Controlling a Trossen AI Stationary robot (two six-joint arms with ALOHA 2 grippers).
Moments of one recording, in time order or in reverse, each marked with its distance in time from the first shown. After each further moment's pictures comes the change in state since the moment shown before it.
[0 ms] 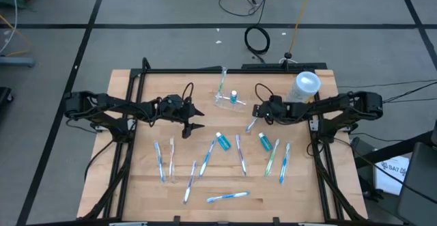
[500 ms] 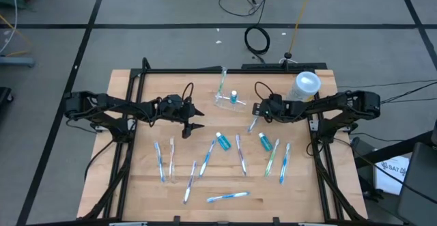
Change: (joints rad) left arm 0.000 0.000 0.000 0.000 0.000 0.008; right arm -0.036 0.035 0.001 0.007 0.000 -0.036
